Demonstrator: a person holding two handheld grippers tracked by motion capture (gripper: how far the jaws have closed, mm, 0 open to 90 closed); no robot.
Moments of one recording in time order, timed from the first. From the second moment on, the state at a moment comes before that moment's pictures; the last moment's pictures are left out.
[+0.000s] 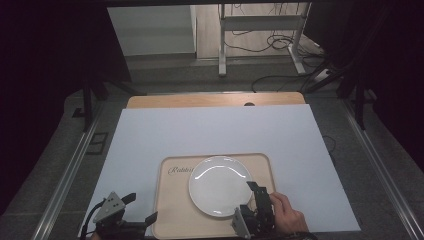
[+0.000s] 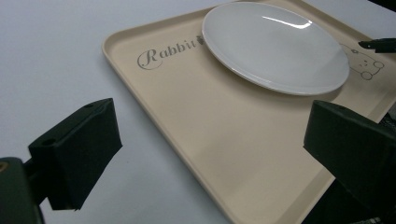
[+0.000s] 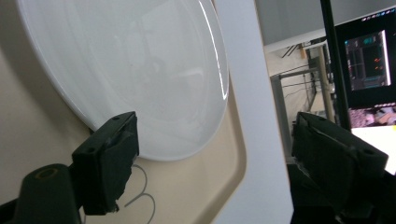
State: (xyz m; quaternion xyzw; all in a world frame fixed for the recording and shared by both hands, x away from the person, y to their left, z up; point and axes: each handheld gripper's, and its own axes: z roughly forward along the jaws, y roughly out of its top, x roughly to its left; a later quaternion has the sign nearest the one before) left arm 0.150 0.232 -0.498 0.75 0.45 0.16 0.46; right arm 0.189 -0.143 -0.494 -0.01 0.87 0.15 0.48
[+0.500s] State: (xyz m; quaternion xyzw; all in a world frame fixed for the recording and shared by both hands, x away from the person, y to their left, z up) left arm 0.150 0.233 -0.498 0.75 0.45 0.16 0.46; right arm 0.206 -0.159 -0.488 0.06 0.88 0.20 0.43
